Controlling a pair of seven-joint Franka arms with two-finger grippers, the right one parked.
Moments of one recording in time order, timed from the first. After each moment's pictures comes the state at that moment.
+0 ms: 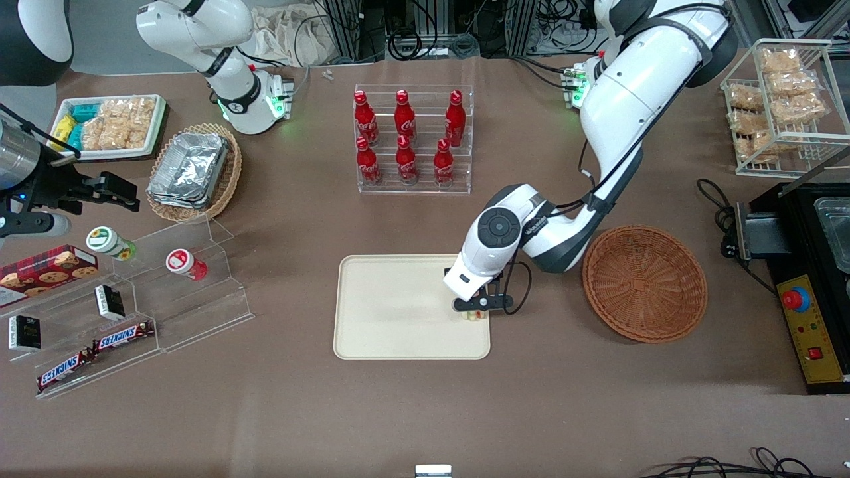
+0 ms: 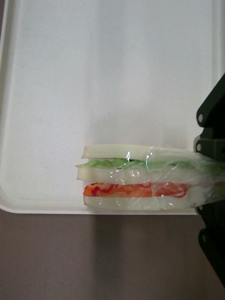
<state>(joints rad) -0.22 0.80 -0.50 -1.55 0.39 2.31 -0.89</state>
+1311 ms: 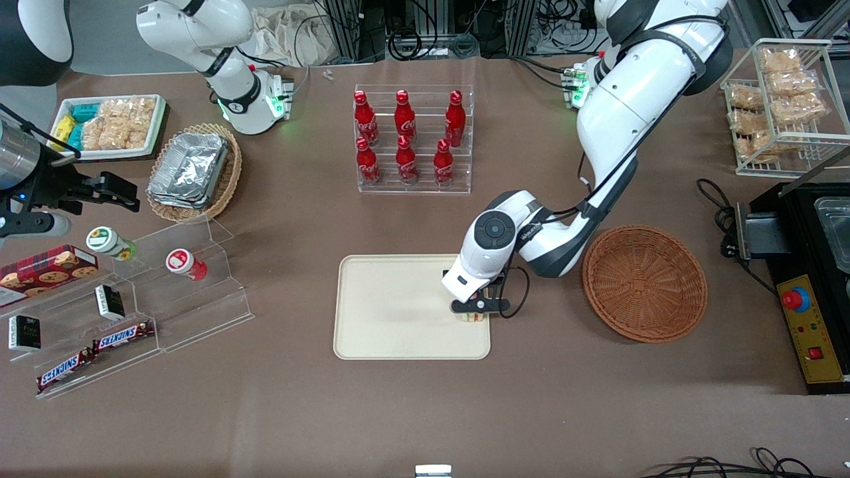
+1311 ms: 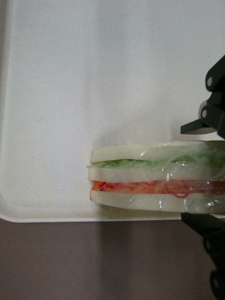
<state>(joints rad) -0.22 0.83 -0.50 -1.55 0.44 2.36 -0.91</state>
